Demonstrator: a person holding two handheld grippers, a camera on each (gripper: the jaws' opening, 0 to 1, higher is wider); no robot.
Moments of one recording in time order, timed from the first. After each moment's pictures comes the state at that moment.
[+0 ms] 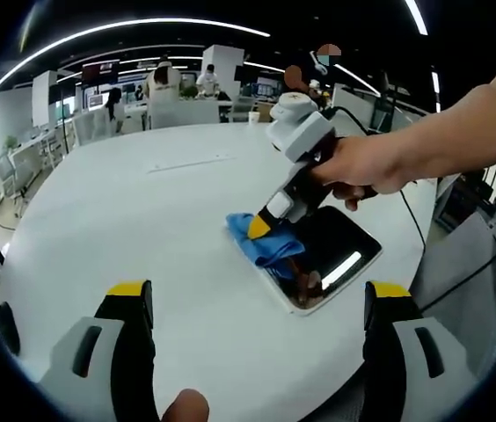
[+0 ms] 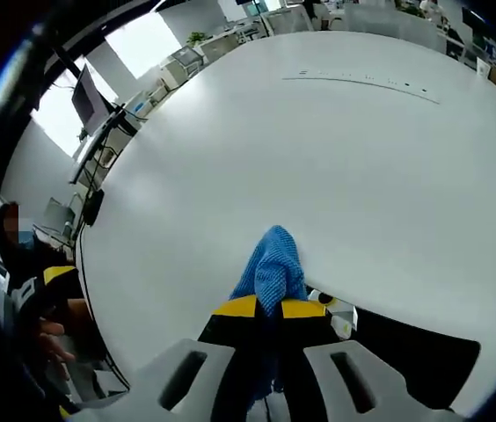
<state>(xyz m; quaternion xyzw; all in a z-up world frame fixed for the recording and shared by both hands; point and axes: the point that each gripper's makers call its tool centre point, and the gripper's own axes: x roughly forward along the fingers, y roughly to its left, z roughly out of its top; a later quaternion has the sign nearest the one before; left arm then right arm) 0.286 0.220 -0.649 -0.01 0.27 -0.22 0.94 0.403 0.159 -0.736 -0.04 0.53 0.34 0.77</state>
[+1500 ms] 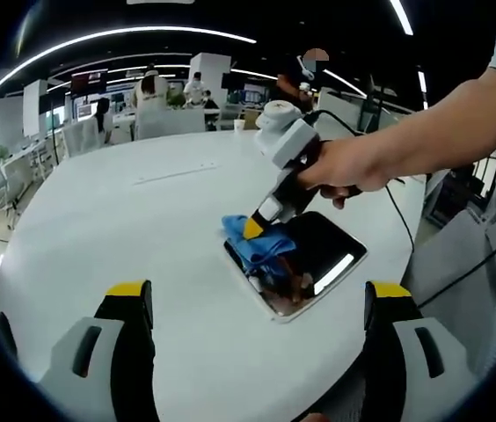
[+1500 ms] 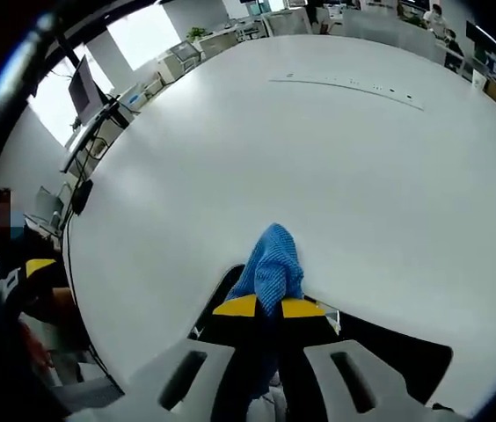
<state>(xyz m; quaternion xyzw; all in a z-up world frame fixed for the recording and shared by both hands) 0.279 0.199 -0.638 0.00 0.25 -0.25 0.93 0.416 0.128 -0.740 -0.08 0.52 0.33 0.78</state>
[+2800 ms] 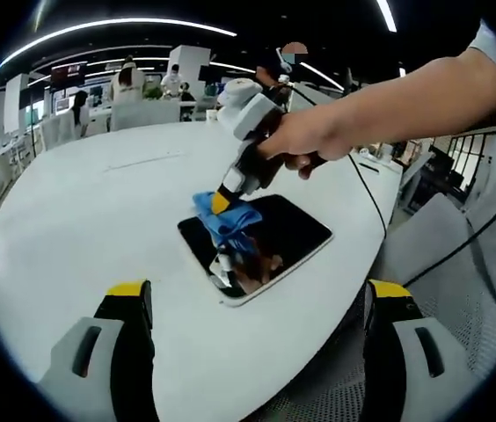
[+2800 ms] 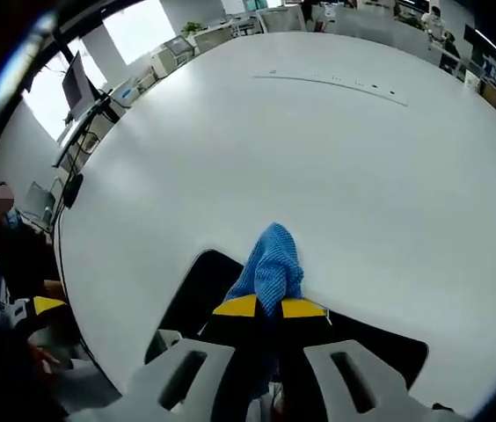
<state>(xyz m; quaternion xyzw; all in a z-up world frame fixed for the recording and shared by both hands) 0.245 0.155 -0.660 -0.01 0.27 -0.31 0.91 0.420 0.098 -0.738 -0.10 0.53 0.31 0.78</state>
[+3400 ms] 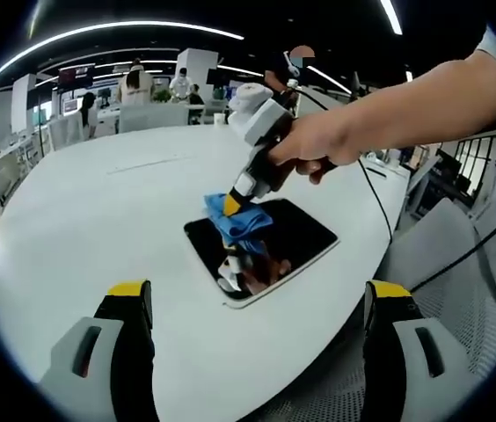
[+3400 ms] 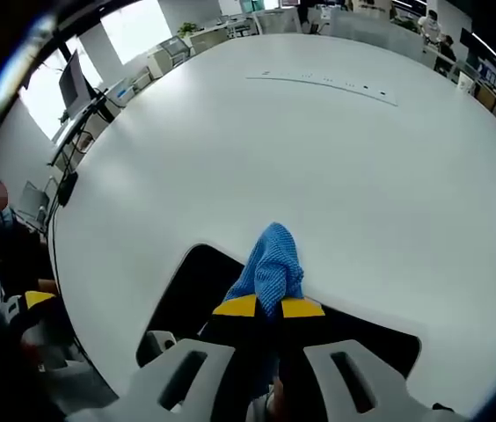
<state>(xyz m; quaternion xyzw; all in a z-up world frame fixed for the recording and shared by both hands) 0.245 0.159 -0.656 -0.01 0.26 -0.28 0.92 0.425 0.091 -0.743 -0.11 0.52 0.29 0.79</state>
